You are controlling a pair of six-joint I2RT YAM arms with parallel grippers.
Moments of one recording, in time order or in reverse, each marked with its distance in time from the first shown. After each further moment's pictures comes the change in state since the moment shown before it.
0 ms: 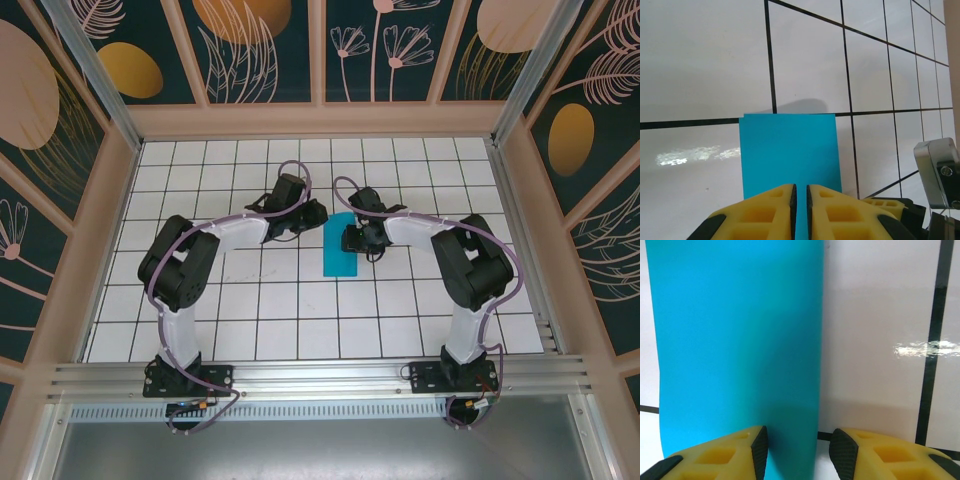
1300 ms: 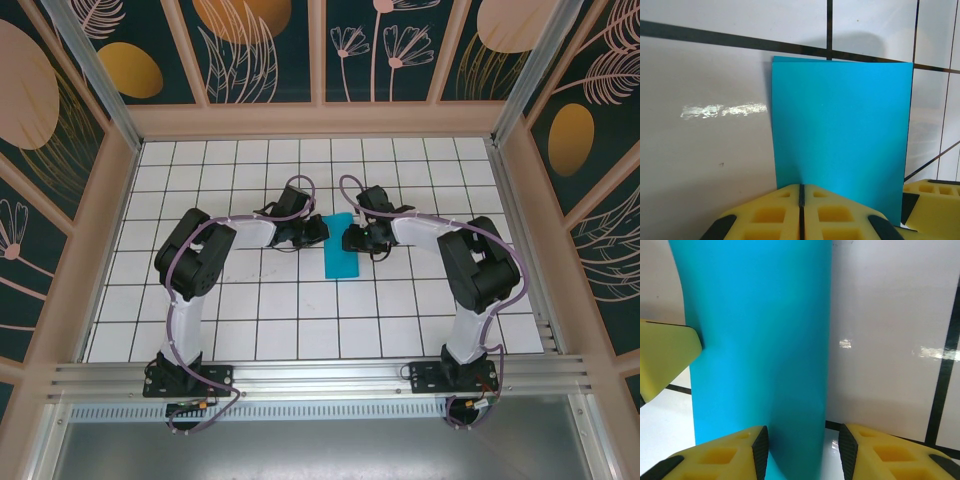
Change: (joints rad) left arm 0.003 0.130 0.011 -0.039 0.109 -0.024; right arm -0.036 -0.045 -0.036 0.035 -0.124 -0.052
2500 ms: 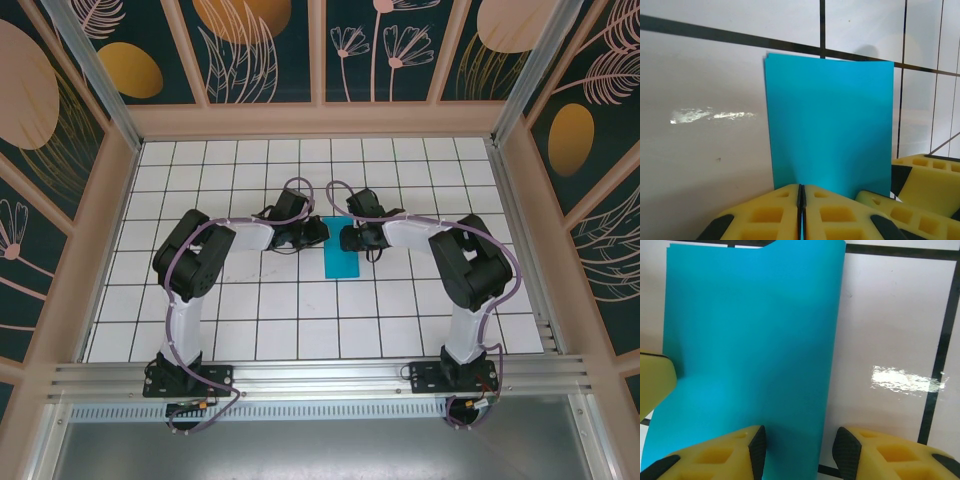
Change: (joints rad) left arm 0.001 -0.016 -0.050 0.080 0.011 -0.018; right arm 0.049 0.041 0.006 0.075 0.183 -0.093
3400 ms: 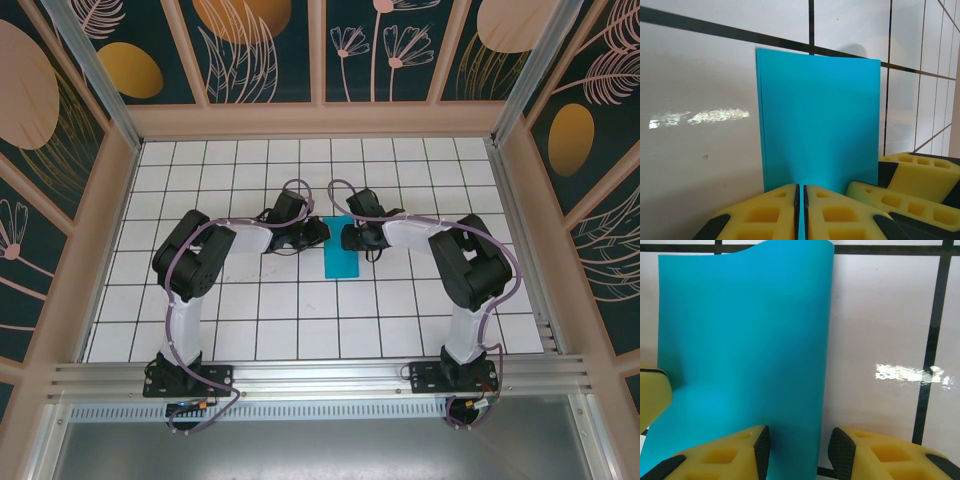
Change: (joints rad) left arm 0.000 -0.001 -0.042 0.093 0.043 -0.044; right arm 0.003 0.007 0.001 0.000 0.020 0.055
